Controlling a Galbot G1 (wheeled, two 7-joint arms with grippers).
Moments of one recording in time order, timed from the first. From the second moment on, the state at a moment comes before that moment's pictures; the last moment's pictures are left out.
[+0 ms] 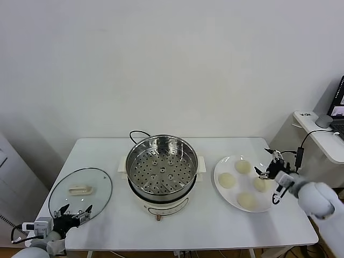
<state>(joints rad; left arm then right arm) 1.59 -0.90 -0.59 -1.97 -0.69 0.41 -0.21 -0.79 0.61 0.17 1.47 -0.18 -0.13 -0.50</state>
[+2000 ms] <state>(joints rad) 1.58 -0.88 -0.57 -1.98 -0.69 0.43 -0.21 -0.08 0.92 -0.49 0.70 -0.34 0.15 -0.94</state>
